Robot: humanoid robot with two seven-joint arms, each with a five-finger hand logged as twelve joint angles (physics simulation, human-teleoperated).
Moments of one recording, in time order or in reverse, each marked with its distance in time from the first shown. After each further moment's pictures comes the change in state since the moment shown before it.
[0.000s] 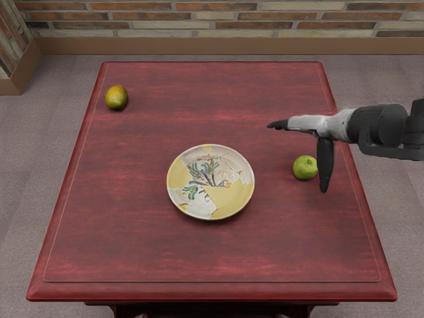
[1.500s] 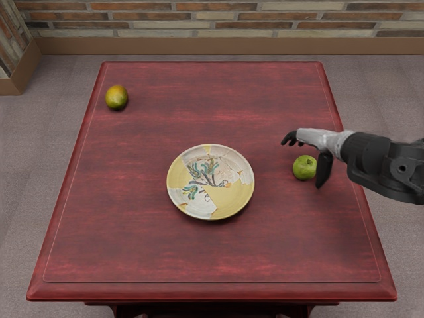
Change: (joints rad) left arm 0.000 0.000 0.000 0.000 0.000 0.000 0.000; right arm -0.140 0.062 -0.057 -0.043 -0.295 -0.224 0.000
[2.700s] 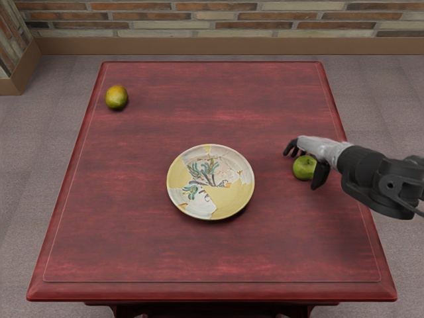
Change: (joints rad) left arm 0.000 0.000 0.000 0.000 0.000 -0.001 0.000; right arm -0.061 0.037 -0.026 -0.036 -0.060 -0.096 0.000
